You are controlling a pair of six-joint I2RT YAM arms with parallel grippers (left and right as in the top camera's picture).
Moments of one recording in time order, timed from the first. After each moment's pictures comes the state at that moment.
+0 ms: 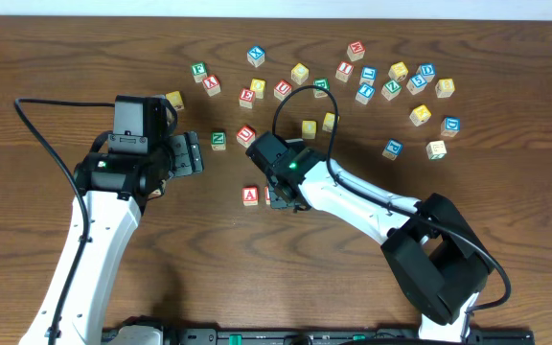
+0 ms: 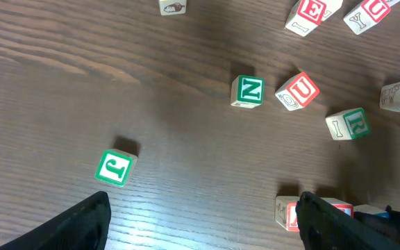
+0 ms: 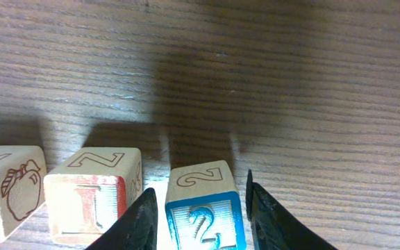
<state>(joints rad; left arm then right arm) -0.10 1.31 1.09 -0.80 0.00 -0.27 0.78 1.96 1.32 -0.74 0.18 0.64</state>
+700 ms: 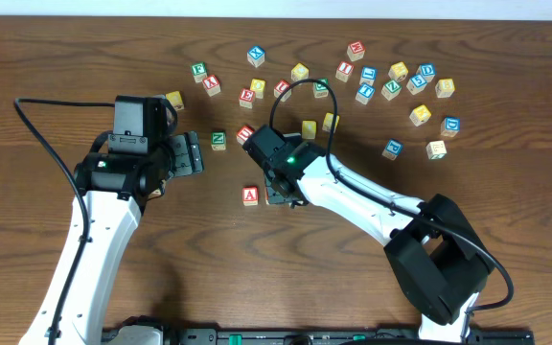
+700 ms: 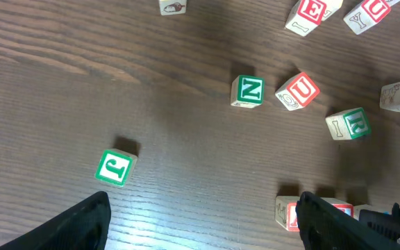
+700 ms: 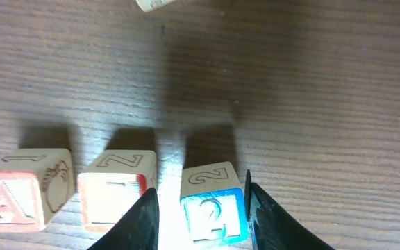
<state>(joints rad) -0.10 1.31 1.09 -0.80 0.00 -0.27 0.78 1.96 1.38 -0.79 0.18 0.64</state>
